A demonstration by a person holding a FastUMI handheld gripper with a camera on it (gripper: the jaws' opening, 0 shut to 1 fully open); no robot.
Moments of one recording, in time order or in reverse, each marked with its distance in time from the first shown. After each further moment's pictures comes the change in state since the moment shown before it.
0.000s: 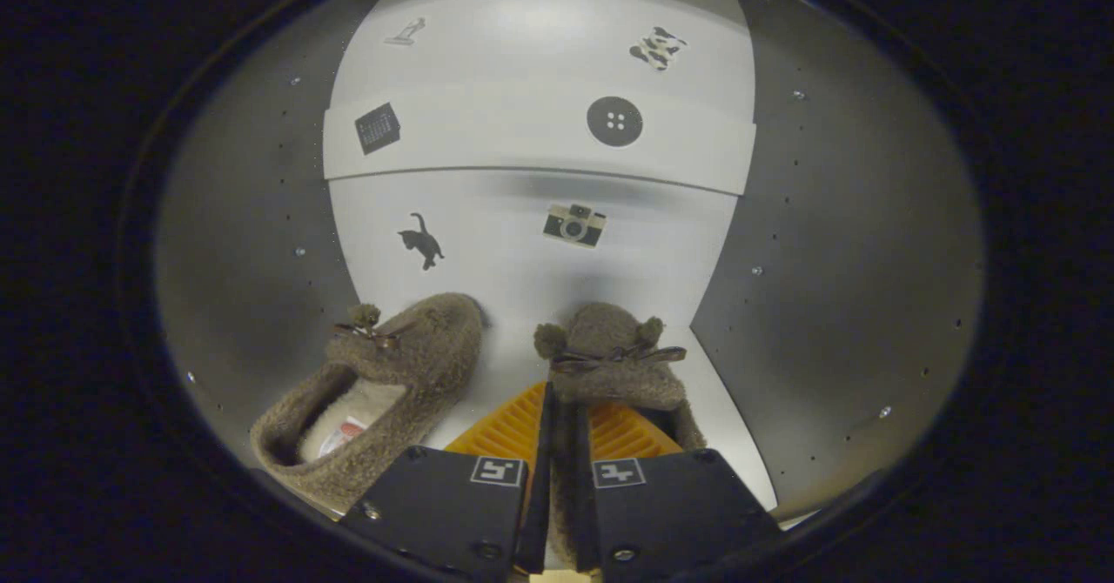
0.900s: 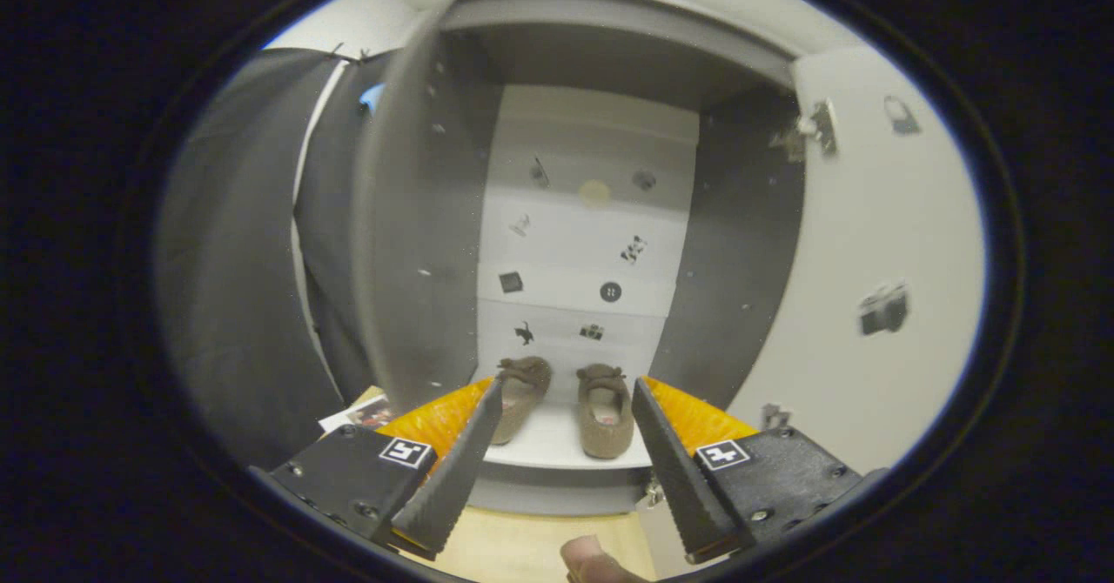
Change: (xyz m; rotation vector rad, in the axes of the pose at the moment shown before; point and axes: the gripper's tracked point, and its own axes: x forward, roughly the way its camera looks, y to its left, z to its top) arm -0.346 0.034 0.034 -0.086 -0.291 0.051
